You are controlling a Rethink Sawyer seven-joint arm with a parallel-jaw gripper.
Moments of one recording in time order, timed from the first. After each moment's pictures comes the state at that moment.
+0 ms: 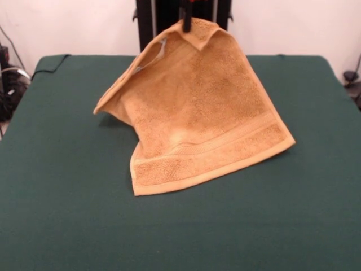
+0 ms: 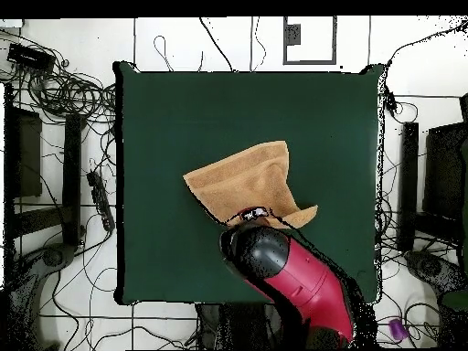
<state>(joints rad) 0.05 -0.78 -0.41 1.94 0.43 0.51 2.31</state>
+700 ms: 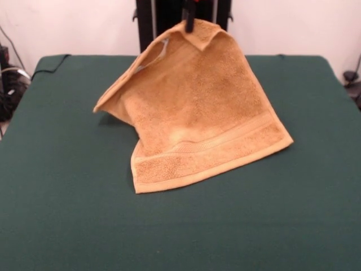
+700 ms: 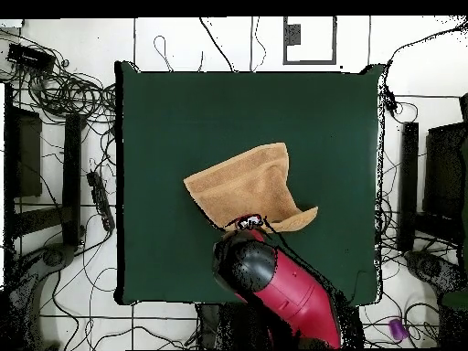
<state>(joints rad) 0.08 -0.79 -0.41 2.01 0.43 0.40 2.31</state>
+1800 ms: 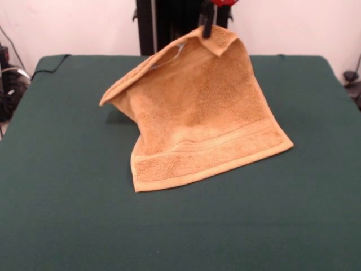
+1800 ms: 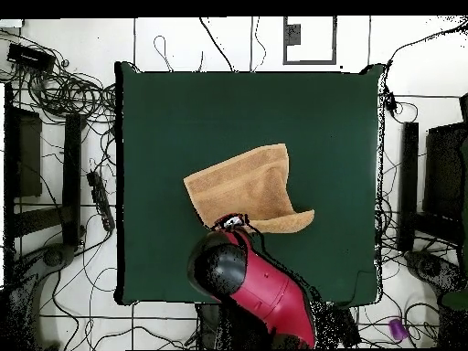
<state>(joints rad) 0.15 -0.78 -0.40 2.03 0.44 0.32 2.31</state>
